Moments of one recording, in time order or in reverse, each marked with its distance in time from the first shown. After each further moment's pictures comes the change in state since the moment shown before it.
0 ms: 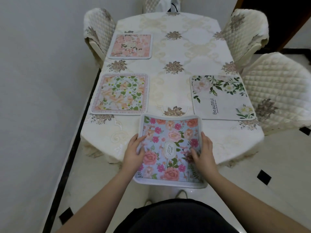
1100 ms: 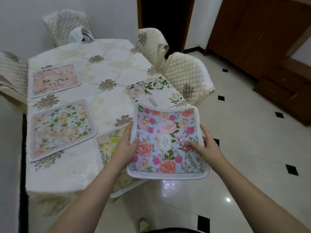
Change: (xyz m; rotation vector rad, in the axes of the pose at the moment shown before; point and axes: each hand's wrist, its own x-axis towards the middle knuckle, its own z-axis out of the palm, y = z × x) left_hand -0.014 0.132 0.014 0.019 -0.454 0.297; right_hand -0.131 0.013 -0.119 0.502 0.304 0.315
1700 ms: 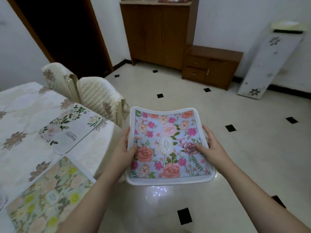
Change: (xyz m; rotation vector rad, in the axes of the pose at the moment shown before) left_hand -0.055 0.186 0.251 -0.059 -0.425 0.201; right_hand -0.154 0.103 -0.280 0.308 0.406 0.081
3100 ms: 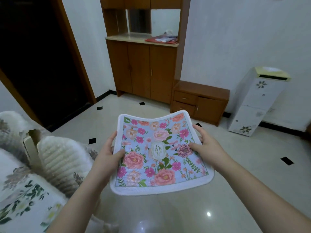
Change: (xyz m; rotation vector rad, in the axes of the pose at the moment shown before) left_hand 0.357 0.136 -0.042 -0.193 -0.029 -0.055; right_hand 0.322 -0.204 -0.005 -0.202 0.082 -0.076
